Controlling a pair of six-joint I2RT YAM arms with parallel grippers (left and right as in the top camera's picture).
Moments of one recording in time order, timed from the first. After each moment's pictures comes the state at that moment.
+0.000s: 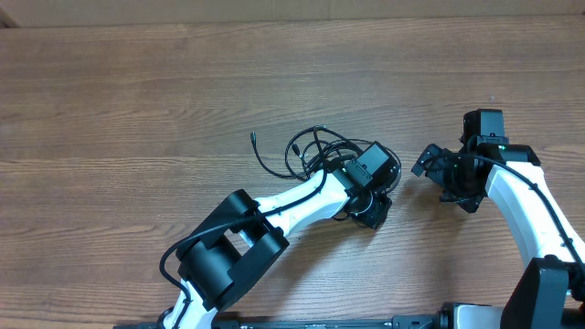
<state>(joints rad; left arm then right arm) -0.90 2.06 1.36 -0.49 0.32 -0.33 -0.08 1.51 0.96 -0.81 -0.12 0.54</state>
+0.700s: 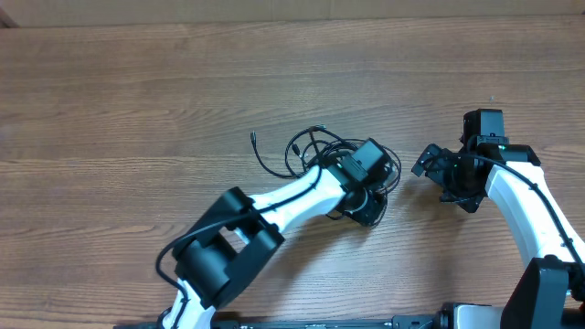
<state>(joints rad) -0.85 2.04 1.36 -0.54 0.37 -0.32 -0.08 1.51 0.96 -0.81 -0.12 0.54</state>
